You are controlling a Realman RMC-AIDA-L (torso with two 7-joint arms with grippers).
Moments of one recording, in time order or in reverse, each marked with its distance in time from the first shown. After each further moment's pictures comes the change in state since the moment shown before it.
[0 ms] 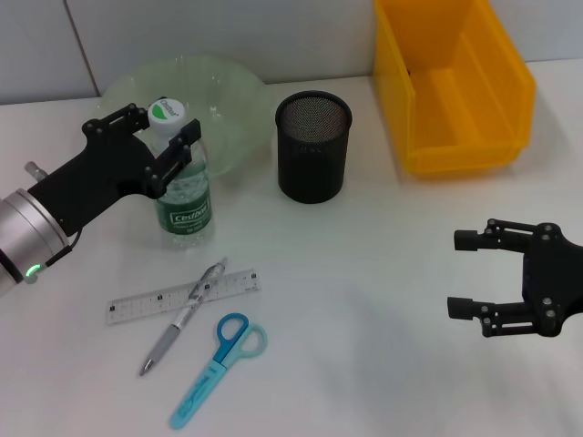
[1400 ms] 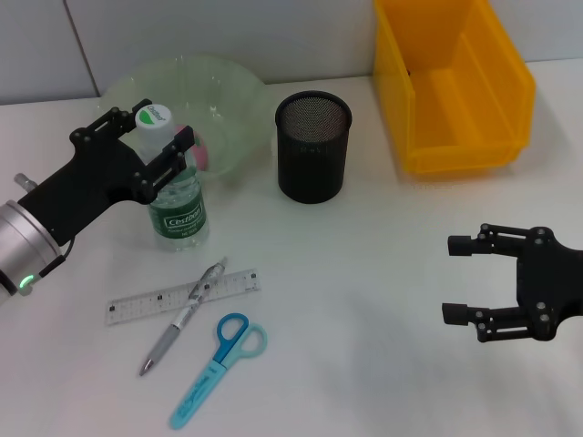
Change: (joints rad) left arm 0.025 -0.006 -0.007 -0.025 -0.037 0.009 0.017; right arm 0.010 0.006 0.000 -0.003 -0.026 0.000 0.000
